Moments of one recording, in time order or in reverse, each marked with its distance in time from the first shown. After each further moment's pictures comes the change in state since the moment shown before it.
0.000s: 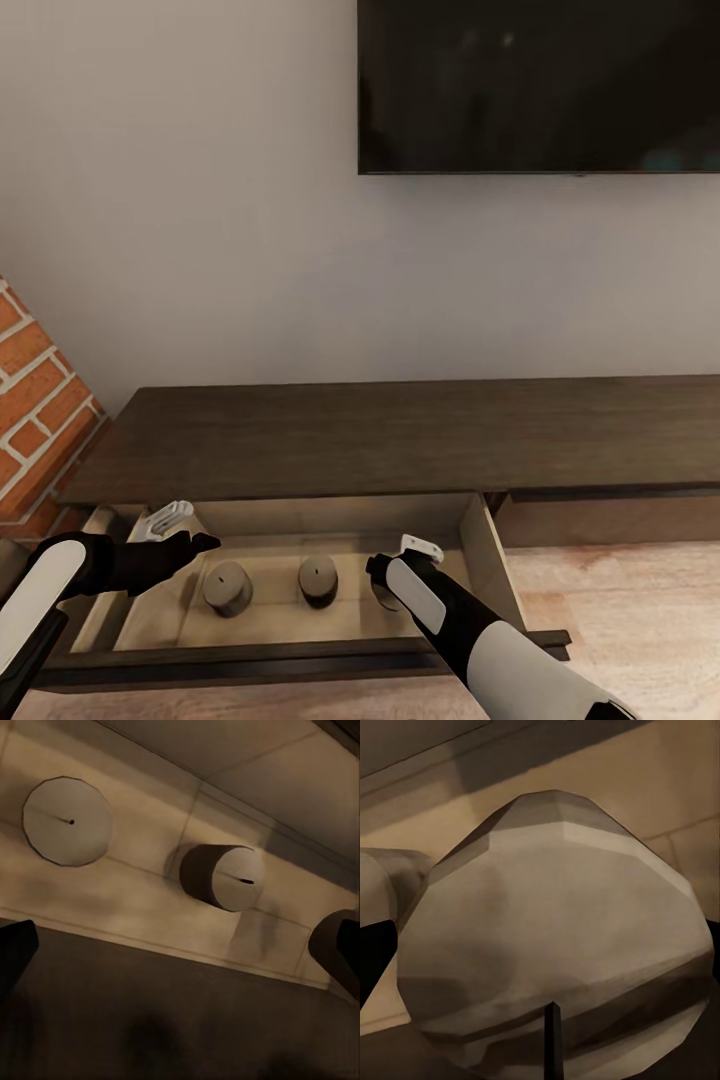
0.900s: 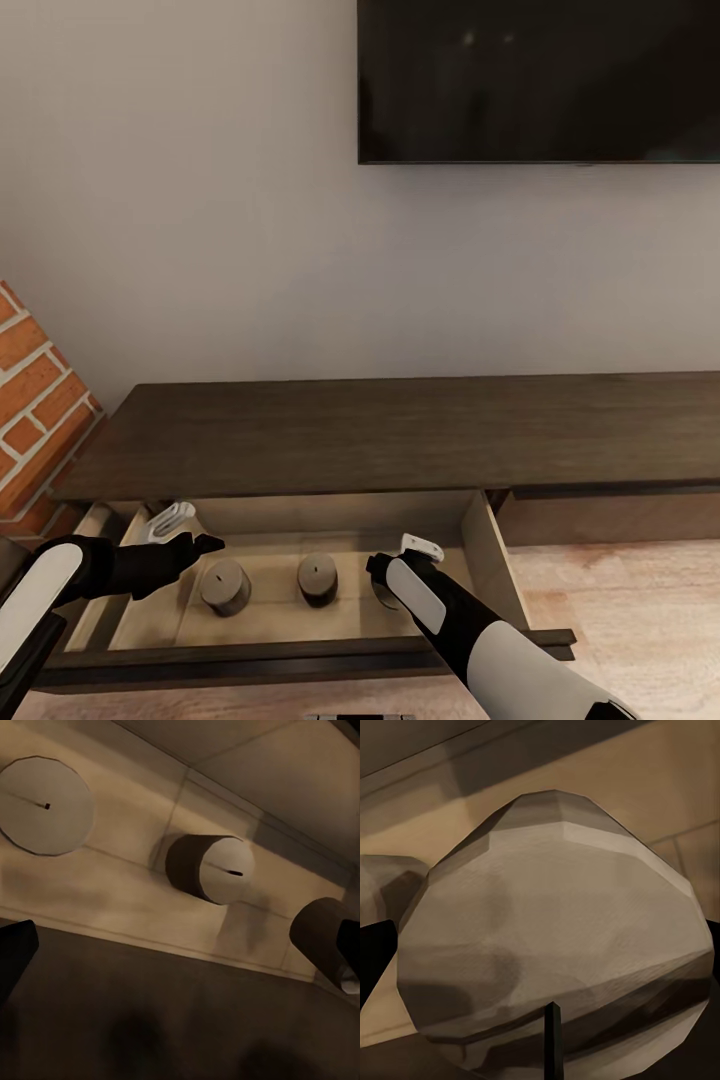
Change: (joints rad) left arm 0.013 0.001 0.001 -0.011 0.056 0.000 0.000; right arm 0.000 0.000 0.001 0.000 0.000 -0.012 0.000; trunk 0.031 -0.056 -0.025
